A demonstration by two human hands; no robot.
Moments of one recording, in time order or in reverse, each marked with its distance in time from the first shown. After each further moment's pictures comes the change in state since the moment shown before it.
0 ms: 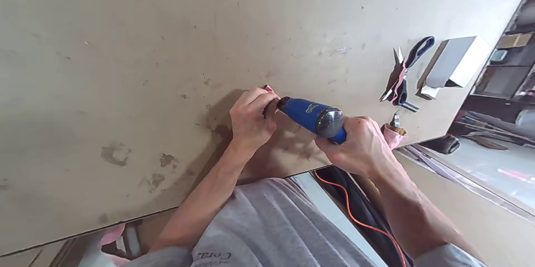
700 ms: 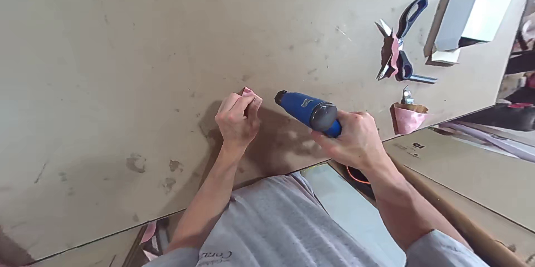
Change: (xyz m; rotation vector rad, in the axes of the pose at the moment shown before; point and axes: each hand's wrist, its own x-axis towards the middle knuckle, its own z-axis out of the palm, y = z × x) left_hand -0.004 0.004 0.004 0.294 0.075 0.184; right_hand -0.042 0.045 0.021 0.199 0.274 0.004
